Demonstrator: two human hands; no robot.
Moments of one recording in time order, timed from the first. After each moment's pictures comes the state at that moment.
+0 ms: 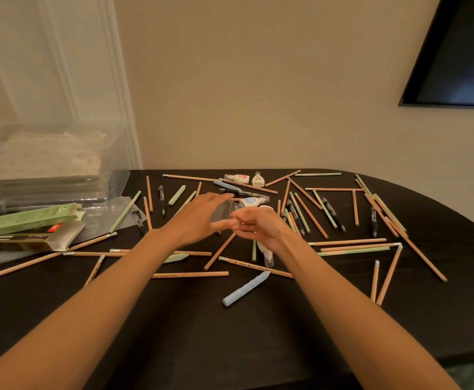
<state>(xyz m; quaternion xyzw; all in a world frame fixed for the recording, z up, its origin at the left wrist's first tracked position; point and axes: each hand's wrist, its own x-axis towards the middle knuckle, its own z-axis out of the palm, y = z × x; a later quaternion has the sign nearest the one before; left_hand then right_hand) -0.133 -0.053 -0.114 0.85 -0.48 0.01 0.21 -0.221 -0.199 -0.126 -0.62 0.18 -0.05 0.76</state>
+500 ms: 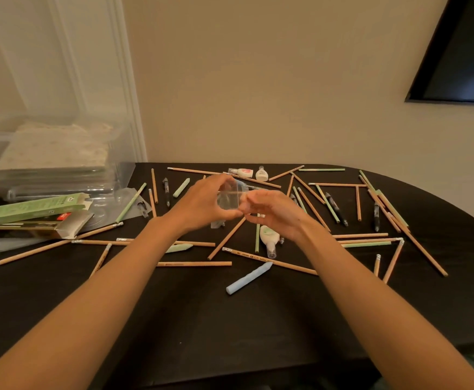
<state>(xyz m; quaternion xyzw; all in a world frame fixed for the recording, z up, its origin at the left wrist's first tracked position) -0.139 -0.050 -0.100 0.80 -0.49 0.07 0.32 -0.237 -0.208 -0.105 -0.70 0.04 -0.03 0.72</state>
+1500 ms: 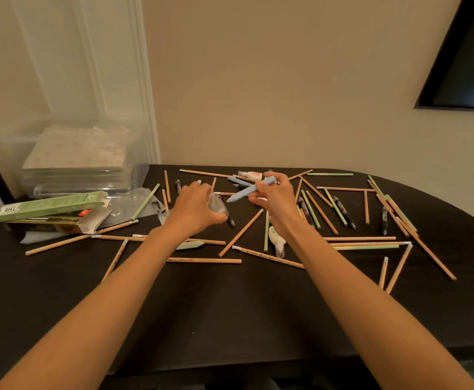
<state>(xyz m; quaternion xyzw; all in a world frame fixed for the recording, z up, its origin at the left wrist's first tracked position) -0.153 -0.023 -0.100 0.92 -0.30 0.07 0.25 -0.224 -0.170 -0.089 -0.61 0.18 -0.26 0.73</state>
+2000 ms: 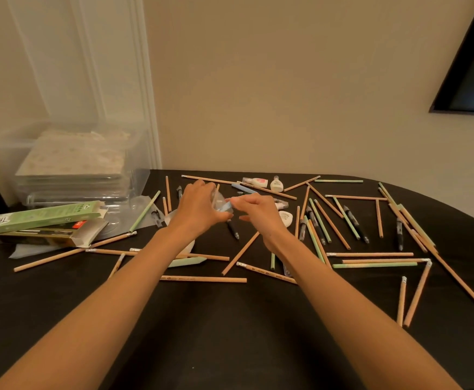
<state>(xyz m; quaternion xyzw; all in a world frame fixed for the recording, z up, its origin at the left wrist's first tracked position) -0.124 -0.040 -0.096 0.91 -0.30 0.11 0.25 -0.193 -0.159 -0.104 -0.76 0.13 -0.16 0.62</state>
